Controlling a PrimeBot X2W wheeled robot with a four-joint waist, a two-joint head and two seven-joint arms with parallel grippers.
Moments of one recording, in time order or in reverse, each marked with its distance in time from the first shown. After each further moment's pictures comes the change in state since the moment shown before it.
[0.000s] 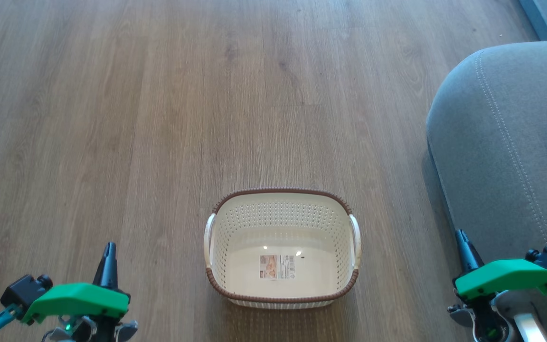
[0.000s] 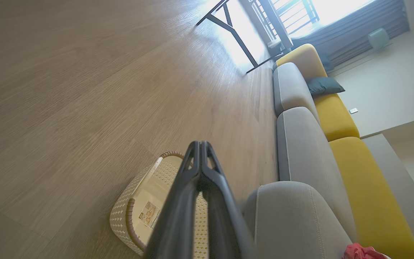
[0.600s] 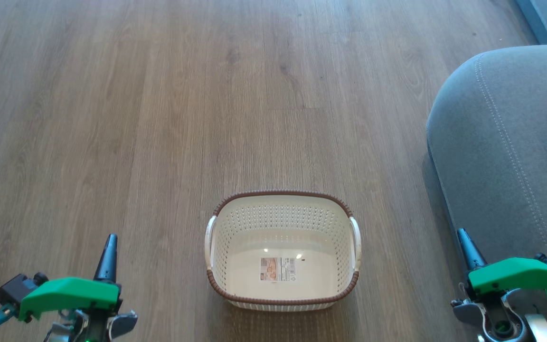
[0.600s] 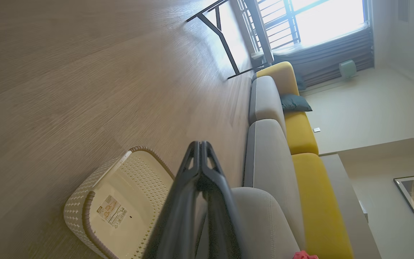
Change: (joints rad) left arm -0.015 0.000 0.007 -0.018 -0.191 -0.008 0.053; right arm 0.000 0.010 -0.039 -0.017 0.182 0.000 0.051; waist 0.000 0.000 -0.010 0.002
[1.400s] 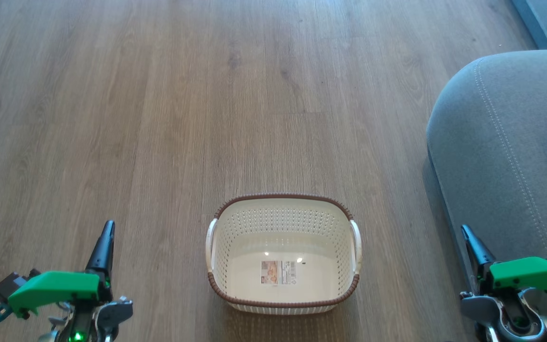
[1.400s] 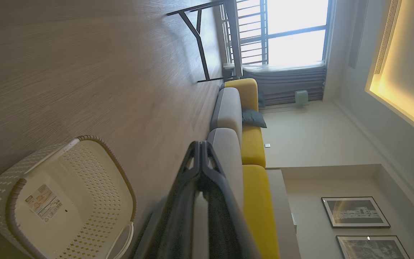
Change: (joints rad) left arm -0.020 0.000 0.020 -0.033 -0.268 -0.017 0.066; right arm 0.000 0.010 -0.055 -0.021 0.256 0.000 0.070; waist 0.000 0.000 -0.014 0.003
